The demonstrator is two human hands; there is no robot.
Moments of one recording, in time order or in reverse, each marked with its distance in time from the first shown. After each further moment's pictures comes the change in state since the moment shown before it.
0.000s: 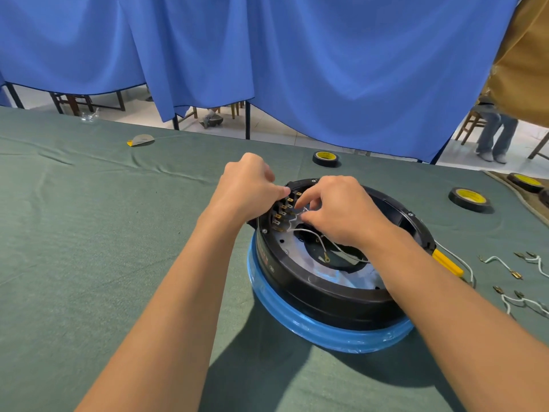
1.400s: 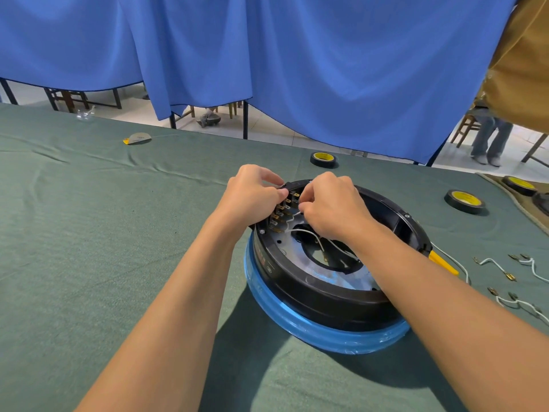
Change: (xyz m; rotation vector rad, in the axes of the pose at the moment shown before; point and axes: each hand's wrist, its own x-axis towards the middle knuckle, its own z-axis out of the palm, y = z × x) left_hand 0.002 -0.007 0.014 -0.230 -0.073 -0.033; right_hand 0.013 -0.007 0.010 0.019 0.011 0.220
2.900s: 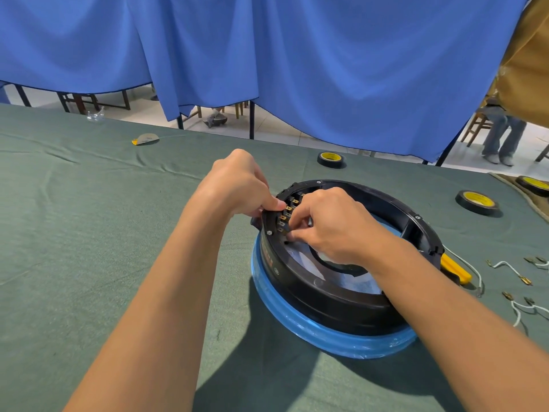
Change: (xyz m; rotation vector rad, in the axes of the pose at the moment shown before) left_hand -0.010 0.017 -0.034 0.217 -0.008 -0.086; right_hand -0.024 0.000 -0.005 -0.022 -0.120 -0.354
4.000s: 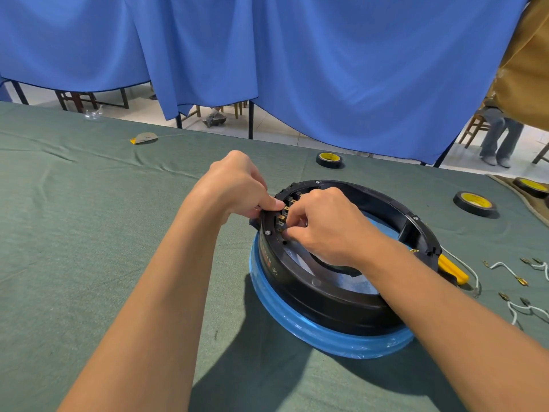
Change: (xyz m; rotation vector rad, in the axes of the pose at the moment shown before) left_hand 0.006 -0.005 0.001 -0.043 -0.044 -0.012; right_hand -0.001 -0.007 0.002 -0.004 0.040 0.013
